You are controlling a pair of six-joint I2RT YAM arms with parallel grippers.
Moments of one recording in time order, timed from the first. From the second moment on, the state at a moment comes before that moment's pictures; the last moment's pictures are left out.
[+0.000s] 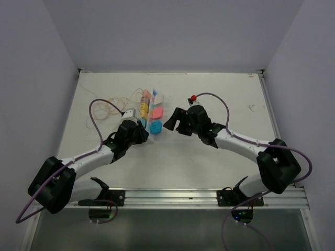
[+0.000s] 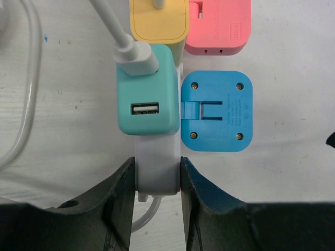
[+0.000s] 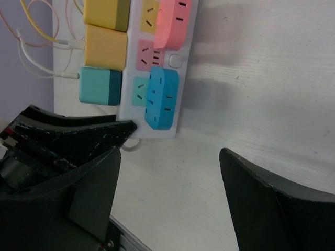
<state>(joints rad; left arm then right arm) -0.56 1.23 0.50 0.13 -0.17 -0.65 0.70 1.43 0.84 0.02 -0.03 0.88</state>
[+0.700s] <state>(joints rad) -0.57 1.22 0.51 0.09 -0.21 -0.60 0.70 1.84 0.98 0.37 -0.21 0.95</state>
